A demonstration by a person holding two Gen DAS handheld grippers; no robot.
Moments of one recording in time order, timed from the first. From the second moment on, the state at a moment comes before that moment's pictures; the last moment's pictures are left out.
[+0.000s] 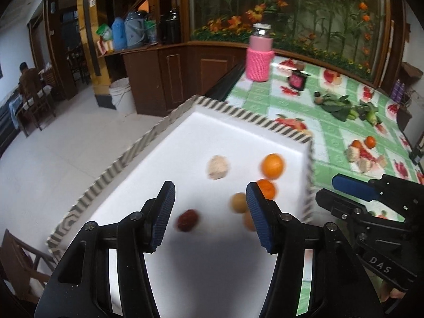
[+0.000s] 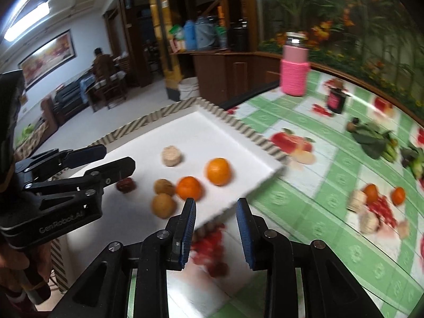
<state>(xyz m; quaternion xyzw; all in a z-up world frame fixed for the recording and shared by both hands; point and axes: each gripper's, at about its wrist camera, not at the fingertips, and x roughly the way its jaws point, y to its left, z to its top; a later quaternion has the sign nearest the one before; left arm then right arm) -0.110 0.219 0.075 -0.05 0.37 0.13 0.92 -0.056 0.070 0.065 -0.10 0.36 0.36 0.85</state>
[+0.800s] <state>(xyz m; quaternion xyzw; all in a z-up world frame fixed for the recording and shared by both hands) -0.056 0.084 0.070 0.01 0.37 0.04 0.93 -0.030 -0.076 0.057 -0.05 0.38 0.20 0.90</state>
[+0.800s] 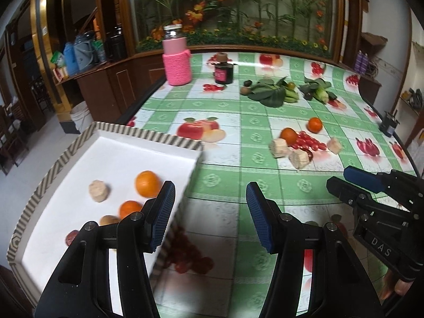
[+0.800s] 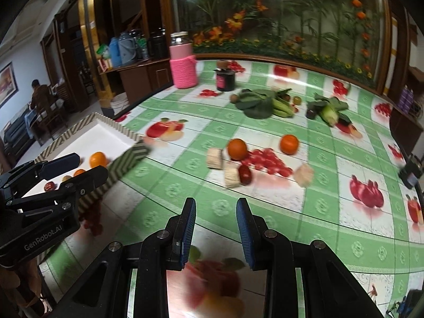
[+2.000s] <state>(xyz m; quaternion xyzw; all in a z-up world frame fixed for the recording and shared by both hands) 0.025 0.054 0.038 -0.02 0.44 -0.02 0.90 0.066 -0.082 0.015 -0.09 0.45 0.24 0.85</state>
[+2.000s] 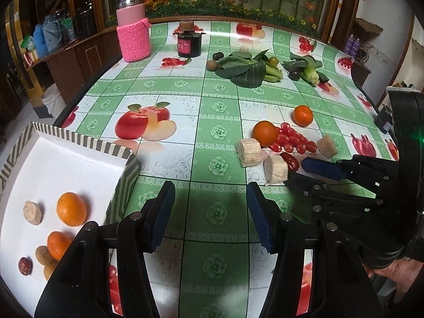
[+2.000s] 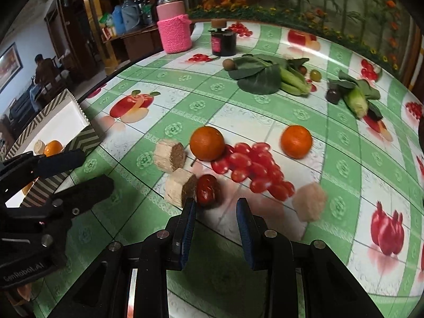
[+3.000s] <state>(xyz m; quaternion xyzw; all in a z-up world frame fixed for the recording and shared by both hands) 0.083 0.054 0.026 -0.10 0.47 -0.06 0.87 0.080 -0.127 0.012 0.00 0.45 0.26 0.86</state>
